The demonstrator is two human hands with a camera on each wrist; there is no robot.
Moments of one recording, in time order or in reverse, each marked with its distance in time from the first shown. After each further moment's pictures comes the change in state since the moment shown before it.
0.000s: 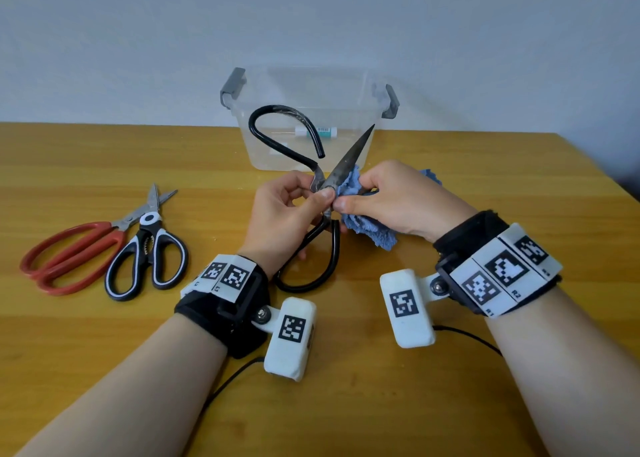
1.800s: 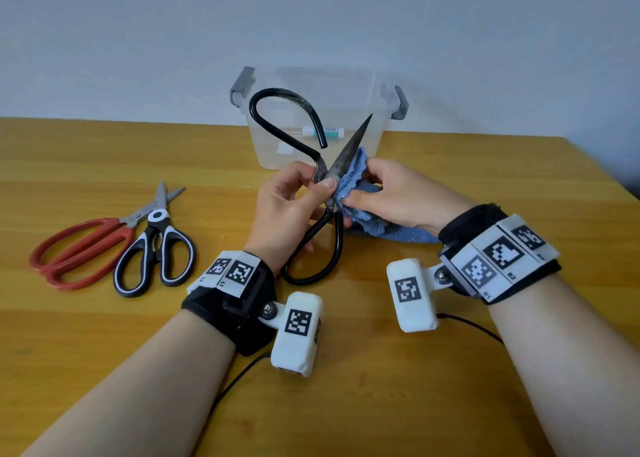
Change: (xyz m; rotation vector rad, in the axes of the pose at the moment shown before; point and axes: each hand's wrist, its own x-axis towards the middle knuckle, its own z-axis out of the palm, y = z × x) left_hand -0.001 0.006 -0.002 -0.088 0.025 -0.020; right_hand 0.009 -0.006 0.002 0.112 -0.067 0.006
